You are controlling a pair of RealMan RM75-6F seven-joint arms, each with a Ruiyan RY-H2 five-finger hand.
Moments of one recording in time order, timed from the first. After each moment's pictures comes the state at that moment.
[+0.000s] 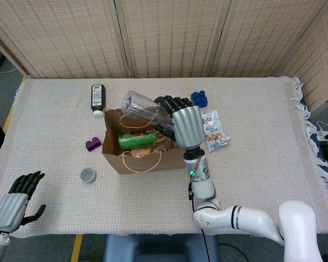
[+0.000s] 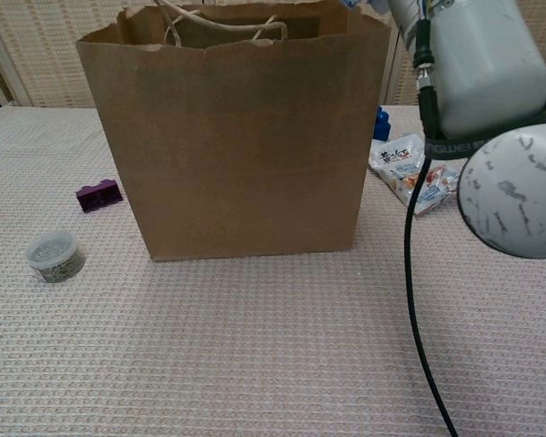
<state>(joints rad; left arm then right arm) -0.11 -1.07 0.04 -1.71 1.55 1.39 0.00 0.95 -1.84 0.53 -1.37 -1.35 1.47 -0.39</state>
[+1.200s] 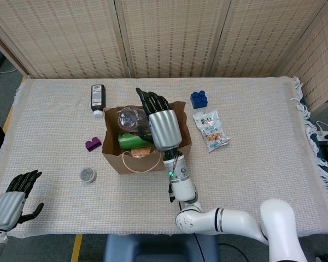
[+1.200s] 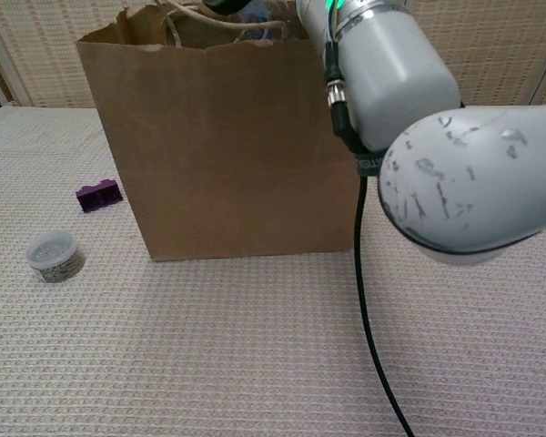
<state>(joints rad) -0.12 -1.06 0.04 -1.69 1.53 1.37 -0.04 1.04 -1.92 0.57 -1.40 -1.15 1.36 -0.52</state>
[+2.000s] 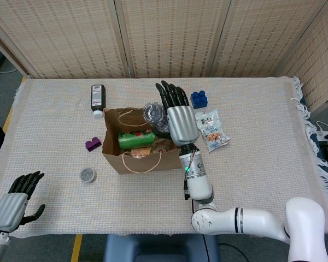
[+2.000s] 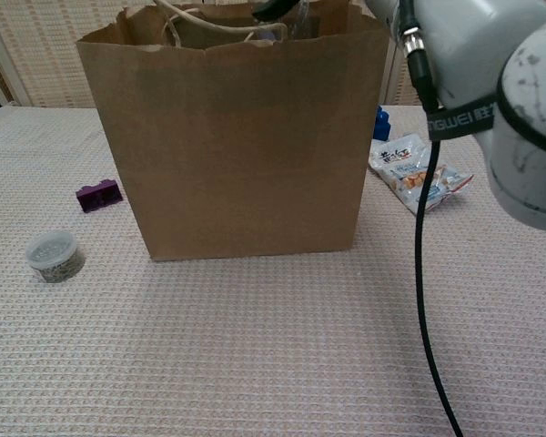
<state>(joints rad) -0.11 -1.06 0.04 -1.71 1.54 1.38 -0.01 0.97 -1.76 0.58 -1.62 -0.96 1.33 -0.61</state>
